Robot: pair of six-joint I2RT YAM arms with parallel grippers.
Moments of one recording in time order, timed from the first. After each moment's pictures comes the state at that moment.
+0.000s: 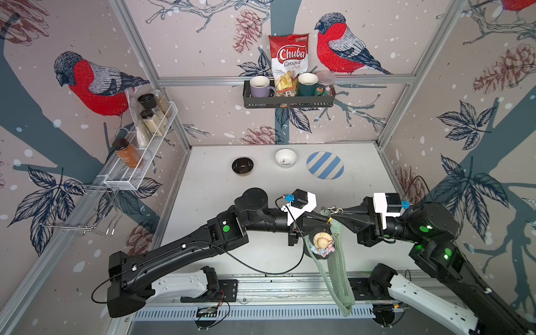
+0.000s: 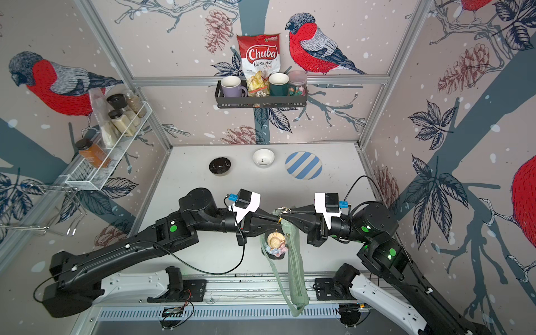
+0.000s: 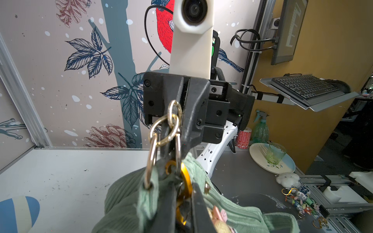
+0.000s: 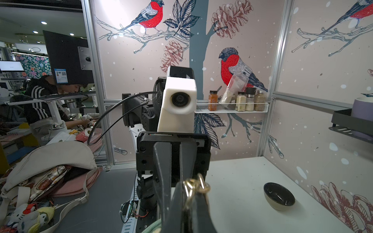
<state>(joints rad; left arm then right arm) -1.14 1.09 1.10 -0.01 0.51 -0.05 0.82 0.58 0.92 -0.13 -0.66 0.05</state>
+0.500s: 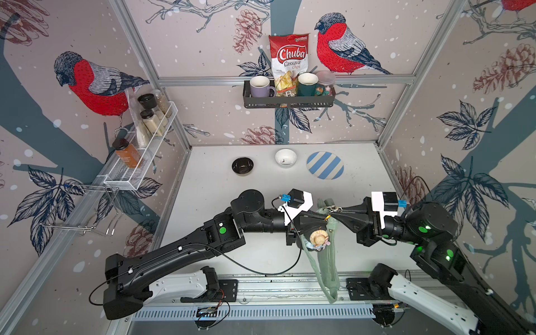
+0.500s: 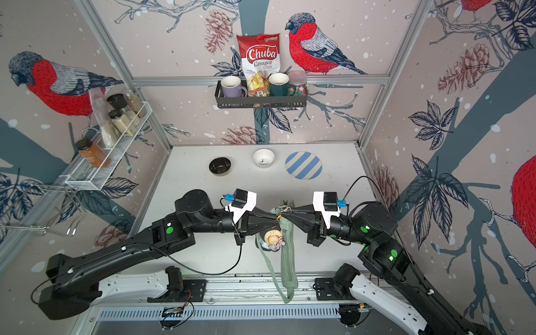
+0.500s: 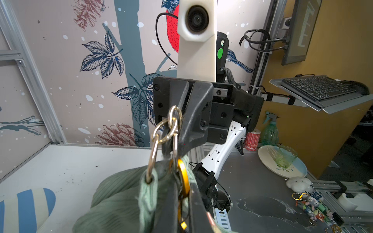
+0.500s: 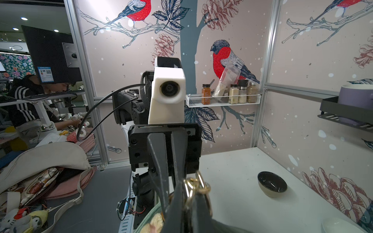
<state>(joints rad) -1.14 1.05 1.07 -0.02 0.45 -0.04 0.82 0.57 0.93 -0.21 -0.59 0.04</state>
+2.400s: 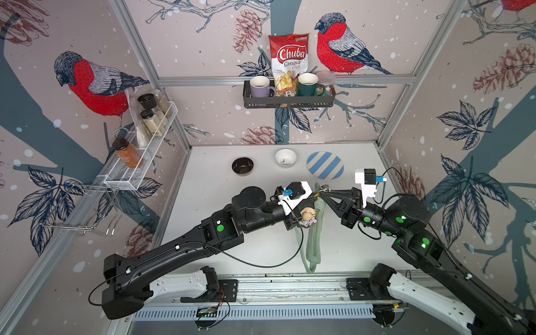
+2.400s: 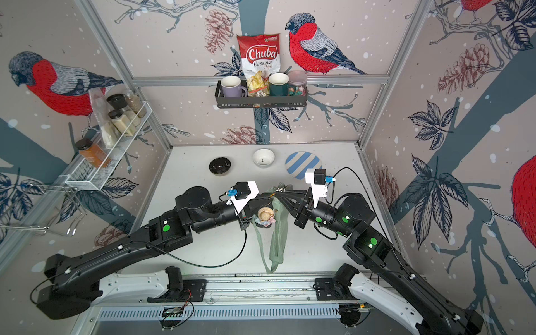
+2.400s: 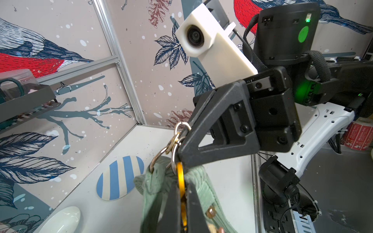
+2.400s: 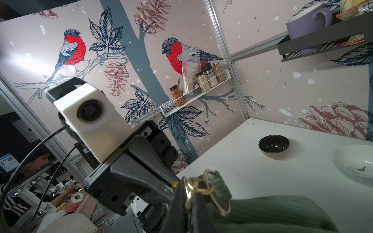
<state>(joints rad) -1.13 1.06 1.12 -0.11 0.09 0.16 0.82 0.68 0.86 -0.06 -0.37 0.47</state>
